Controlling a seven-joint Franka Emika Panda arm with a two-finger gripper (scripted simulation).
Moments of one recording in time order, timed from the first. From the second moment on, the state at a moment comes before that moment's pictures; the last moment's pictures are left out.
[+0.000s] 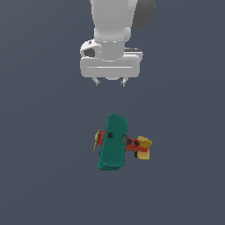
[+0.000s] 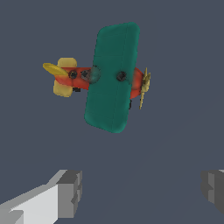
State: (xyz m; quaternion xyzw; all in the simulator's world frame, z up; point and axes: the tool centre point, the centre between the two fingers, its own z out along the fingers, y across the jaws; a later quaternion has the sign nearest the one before) arm -0.062 -0.008 0.327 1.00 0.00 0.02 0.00
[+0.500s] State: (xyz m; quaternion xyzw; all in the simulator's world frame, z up) arm -0.061 -0.012 0.326 1.00 0.00 0.01 0.01
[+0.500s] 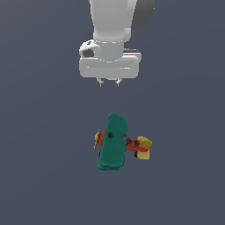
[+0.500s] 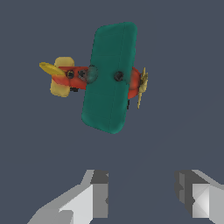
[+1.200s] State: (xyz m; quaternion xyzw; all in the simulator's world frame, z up) arm -0.055 0.001 0.325 1.00 0.00 0.02 0.01
